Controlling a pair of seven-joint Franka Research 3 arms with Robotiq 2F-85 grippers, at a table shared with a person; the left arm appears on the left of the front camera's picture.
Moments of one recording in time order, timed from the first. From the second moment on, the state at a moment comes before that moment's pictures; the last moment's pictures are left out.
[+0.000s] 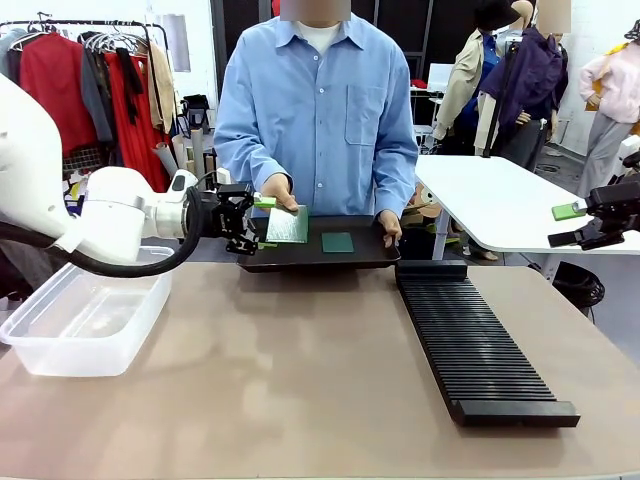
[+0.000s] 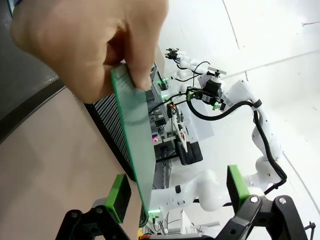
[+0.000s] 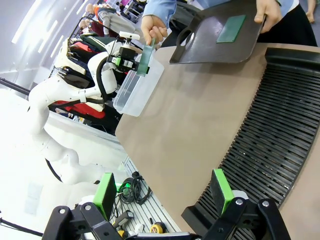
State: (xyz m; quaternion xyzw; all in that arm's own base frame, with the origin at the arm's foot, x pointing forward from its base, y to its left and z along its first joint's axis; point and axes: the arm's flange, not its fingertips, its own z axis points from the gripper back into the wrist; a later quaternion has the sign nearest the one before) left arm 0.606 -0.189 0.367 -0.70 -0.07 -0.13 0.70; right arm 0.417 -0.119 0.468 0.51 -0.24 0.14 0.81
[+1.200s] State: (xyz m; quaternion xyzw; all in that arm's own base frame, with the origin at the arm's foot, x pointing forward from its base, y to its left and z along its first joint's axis) left arm 0.622 -0.202 0.351 -0.70 -0.07 -0.11 0.70; right arm 0.417 -0.119 0.468 0.51 -0.24 0.14 0.81
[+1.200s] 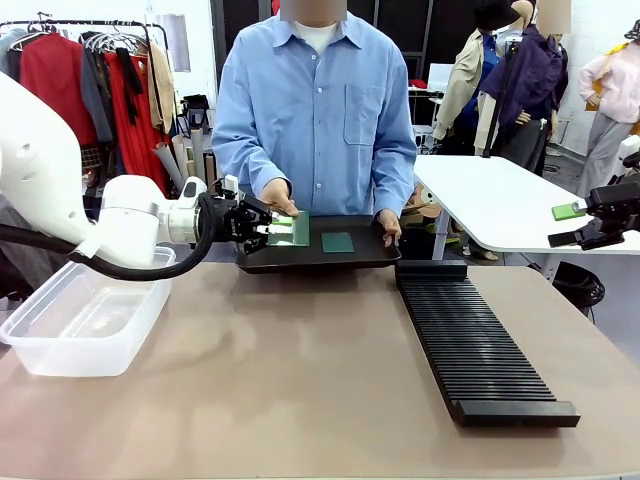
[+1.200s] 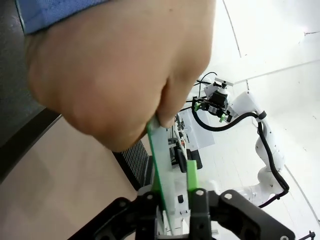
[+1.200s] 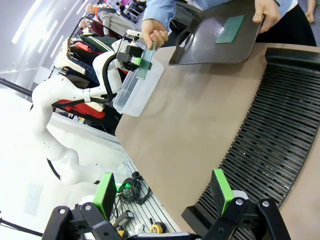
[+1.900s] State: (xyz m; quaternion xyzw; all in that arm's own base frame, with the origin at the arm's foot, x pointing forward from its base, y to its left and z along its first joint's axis) left arm 0.624 -0.203 0.349 -0.70 -0.06 -0.11 0.70; right arm 0.417 -0.119 0.468 0.51 -0.24 0.14 0.81
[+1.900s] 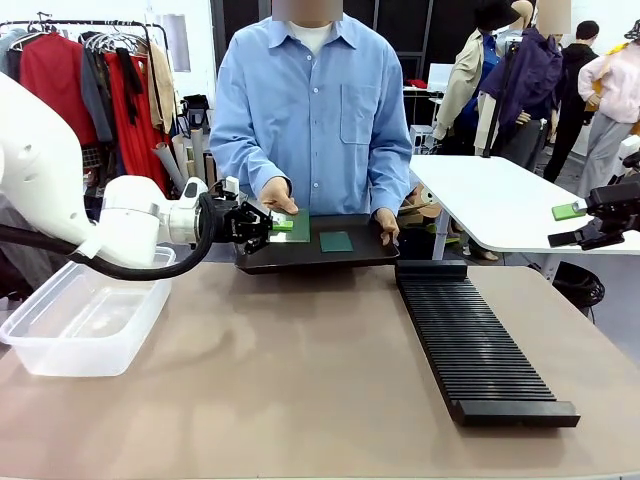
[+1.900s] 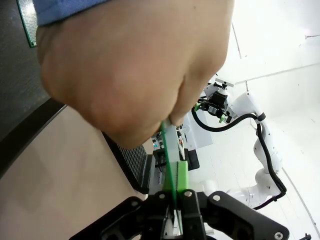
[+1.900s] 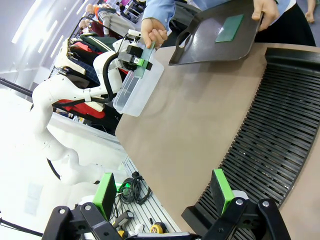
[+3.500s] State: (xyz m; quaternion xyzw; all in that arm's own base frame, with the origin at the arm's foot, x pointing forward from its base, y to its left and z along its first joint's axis) left arm 0.624 -0.202 0.349 -0.70 -0.06 -0.11 0.70; right arm 0.417 -0.119 0.468 0.51 -0.24 0.14 0.81
